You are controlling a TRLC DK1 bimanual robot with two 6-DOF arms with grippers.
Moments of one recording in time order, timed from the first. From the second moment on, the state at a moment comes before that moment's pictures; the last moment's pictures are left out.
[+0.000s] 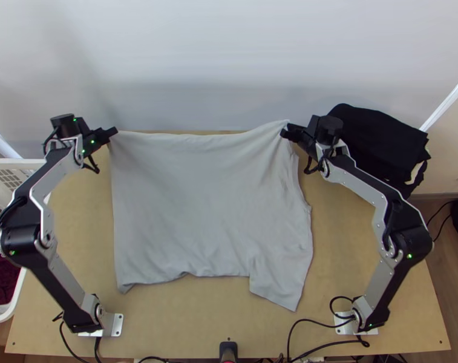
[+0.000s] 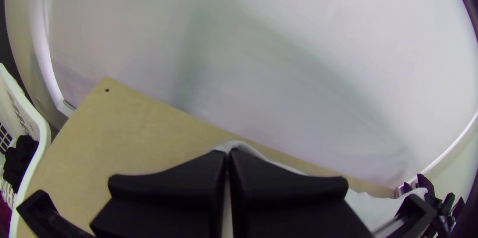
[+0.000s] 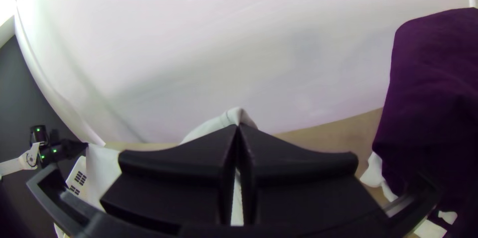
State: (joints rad) left arm 0.18 1.97 1.51 -0.03 0.18 -0.32; right arm 0.23 1.95 1.38 0.29 -0.14 0.44
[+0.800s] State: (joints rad) left arm 0.15 2.05 1.73 -0.22 0.15 -0.35; right arm 0.30 1.96 1.51 0.13 -0.05 0.43
